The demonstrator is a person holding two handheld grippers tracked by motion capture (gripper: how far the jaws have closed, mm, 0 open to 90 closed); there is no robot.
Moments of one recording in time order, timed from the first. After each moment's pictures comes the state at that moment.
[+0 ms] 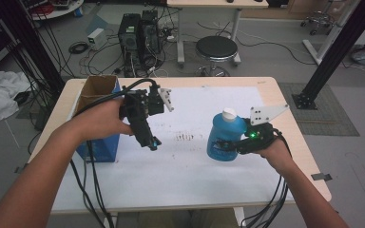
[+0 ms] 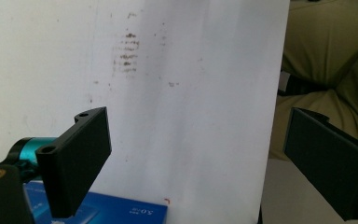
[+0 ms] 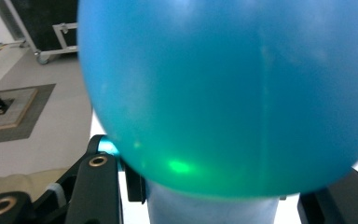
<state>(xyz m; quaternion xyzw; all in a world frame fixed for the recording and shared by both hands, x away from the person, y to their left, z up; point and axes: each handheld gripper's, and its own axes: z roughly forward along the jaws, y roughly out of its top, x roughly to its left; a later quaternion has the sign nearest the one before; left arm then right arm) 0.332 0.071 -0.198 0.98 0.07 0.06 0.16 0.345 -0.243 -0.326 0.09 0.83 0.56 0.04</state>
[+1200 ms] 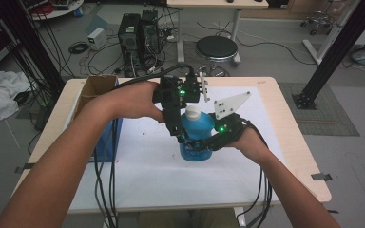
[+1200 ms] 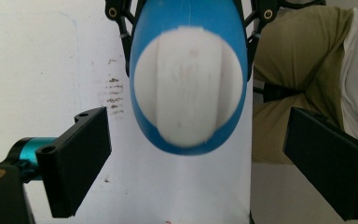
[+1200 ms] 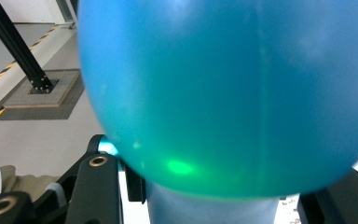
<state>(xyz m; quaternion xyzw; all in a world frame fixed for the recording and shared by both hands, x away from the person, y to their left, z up) 0.342 0.008 -0.169 0.99 0.01 0.02 0.14 0.354 -0.162 -0.303 0.01 0.84 0.53 -0.02</state>
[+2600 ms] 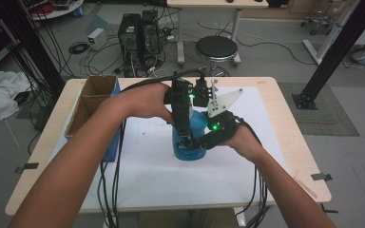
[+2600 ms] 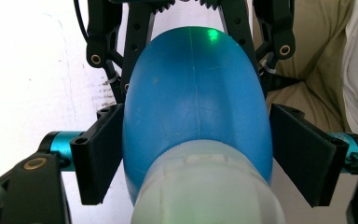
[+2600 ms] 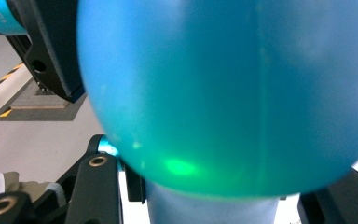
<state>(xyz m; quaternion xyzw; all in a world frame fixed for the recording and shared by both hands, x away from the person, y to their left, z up) 0.349 -0.011 -0.183 0.99 -0.01 0.00 0.11 0.356 -0.146 -0.298 0.00 0.84 0.54 -0.03</state>
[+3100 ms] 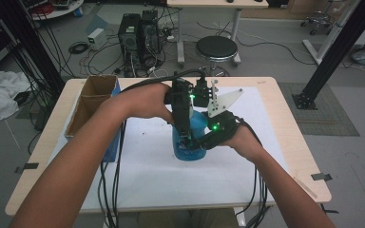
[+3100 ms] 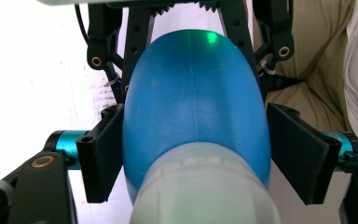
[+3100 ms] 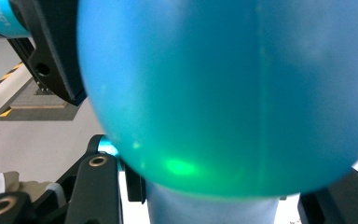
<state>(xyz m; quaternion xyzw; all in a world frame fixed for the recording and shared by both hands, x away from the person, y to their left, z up) 0.348 -0.012 -0.182 0.99 -0.02 0.00 0.11 0.356 -0.146 -0.297 0.01 0.84 0.54 -0.03</state>
